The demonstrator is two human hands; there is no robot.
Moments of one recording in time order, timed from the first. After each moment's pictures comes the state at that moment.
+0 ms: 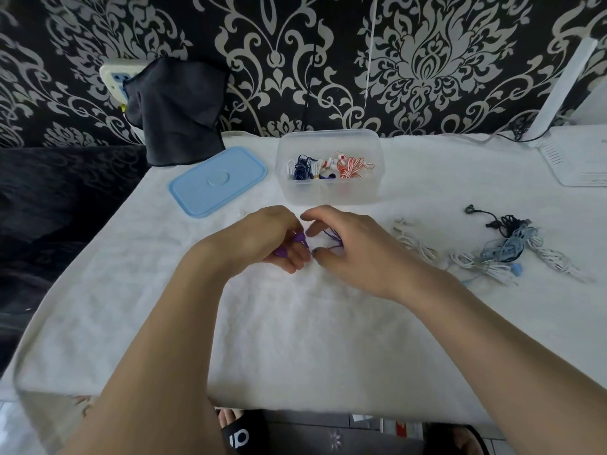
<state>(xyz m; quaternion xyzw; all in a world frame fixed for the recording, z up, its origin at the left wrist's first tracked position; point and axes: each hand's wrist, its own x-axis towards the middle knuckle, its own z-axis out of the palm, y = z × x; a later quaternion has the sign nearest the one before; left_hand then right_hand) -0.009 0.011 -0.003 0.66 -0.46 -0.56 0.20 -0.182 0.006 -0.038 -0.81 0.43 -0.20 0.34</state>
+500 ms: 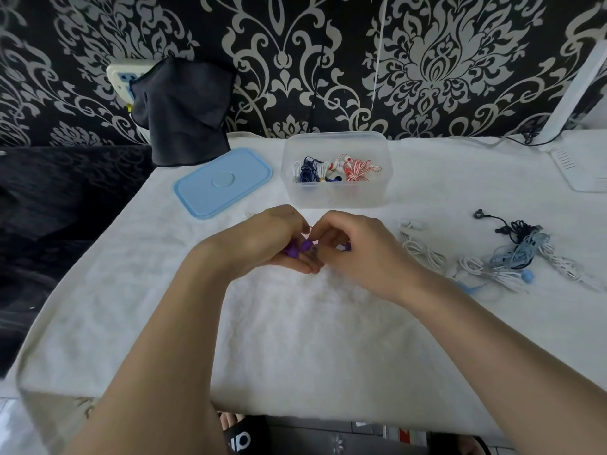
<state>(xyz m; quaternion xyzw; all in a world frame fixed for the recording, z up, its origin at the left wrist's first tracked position) -0.008 0.012 0.002 0.64 -0.43 -0.60 0.23 -0.178 0.002 -0.044 -0.75 0.45 -0.26 0.42</state>
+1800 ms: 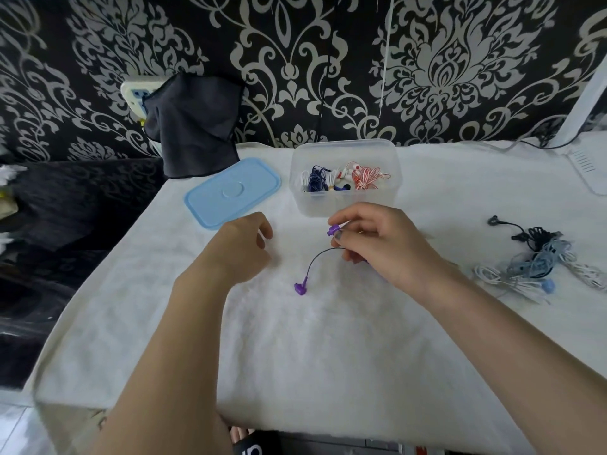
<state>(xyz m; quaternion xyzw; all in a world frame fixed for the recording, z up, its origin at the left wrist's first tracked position) 0.044 0.009 -0.026 0.77 -0.59 -0.25 0.08 -0.181 -0.004 -0.027 -0.61 0.50 -0.32 0.52</state>
